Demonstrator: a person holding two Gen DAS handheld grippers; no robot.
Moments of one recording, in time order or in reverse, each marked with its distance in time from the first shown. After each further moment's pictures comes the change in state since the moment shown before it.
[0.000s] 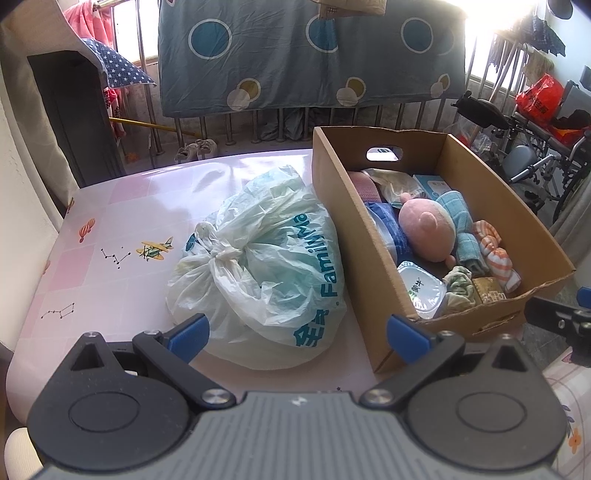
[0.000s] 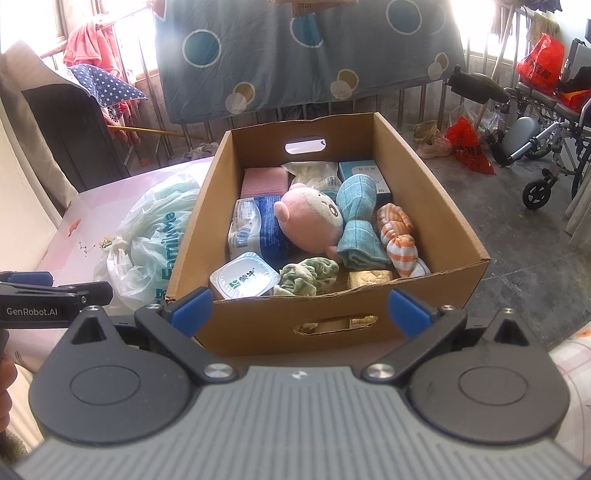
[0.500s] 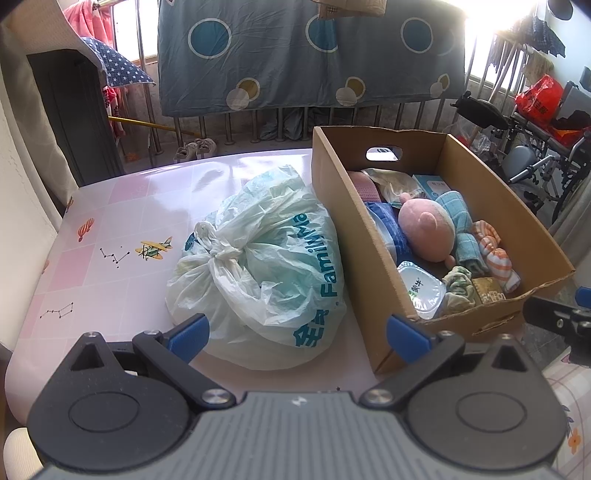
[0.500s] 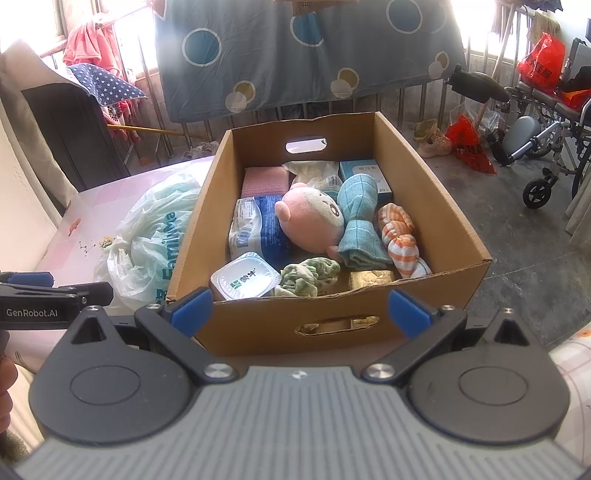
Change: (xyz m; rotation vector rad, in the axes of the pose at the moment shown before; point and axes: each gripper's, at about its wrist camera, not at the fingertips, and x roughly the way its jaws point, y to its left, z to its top) left arm 0.000 0.000 0.000 0.000 0.001 -0.001; right arm 0.001 0.000 0.000 -0.001 0.002 0.001
